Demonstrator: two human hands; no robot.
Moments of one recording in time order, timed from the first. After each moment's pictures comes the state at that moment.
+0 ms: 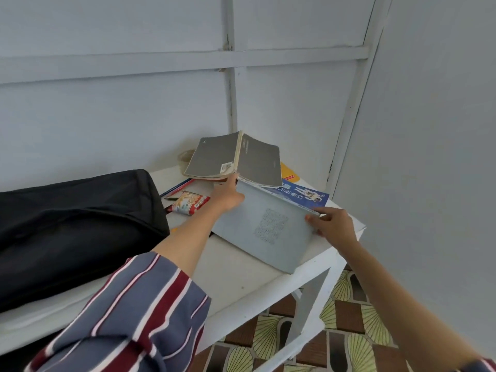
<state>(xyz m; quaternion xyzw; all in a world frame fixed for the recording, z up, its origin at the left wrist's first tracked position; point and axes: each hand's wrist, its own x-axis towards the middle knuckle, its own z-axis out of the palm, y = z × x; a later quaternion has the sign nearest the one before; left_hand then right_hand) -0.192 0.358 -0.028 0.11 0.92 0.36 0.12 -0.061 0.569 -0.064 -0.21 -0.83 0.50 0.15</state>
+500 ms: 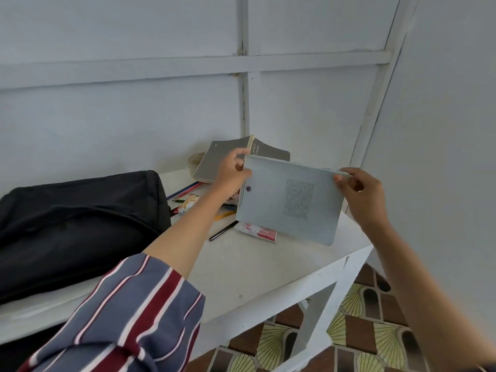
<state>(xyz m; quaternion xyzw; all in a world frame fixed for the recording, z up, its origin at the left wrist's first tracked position) -0.202 0.366 0.007 0.16 0.80 0.58 -0.03 -0.080 0.602 -0.002 -0.05 -0.81 0.48 0.33</state>
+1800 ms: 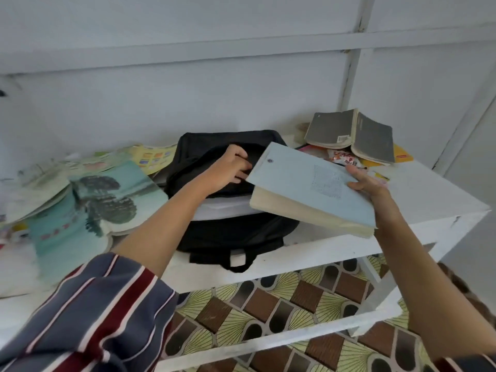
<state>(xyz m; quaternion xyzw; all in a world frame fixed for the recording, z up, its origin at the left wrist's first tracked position) -0.025 0.073 0.031 0.09 0.86 0.49 0.04 0.011 0.367 -0.015 -0.02 -0.57 0.82 -0.02</state>
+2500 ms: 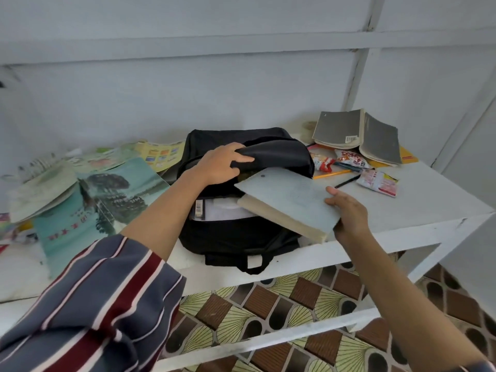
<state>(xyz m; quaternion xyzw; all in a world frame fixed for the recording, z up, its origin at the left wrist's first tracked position) -0.061 0.018 0.027 0.22 0.96 0.14 -0.05 0.027 0.280 -0.030 -0.19 -0.51 0.83 0.06</state>
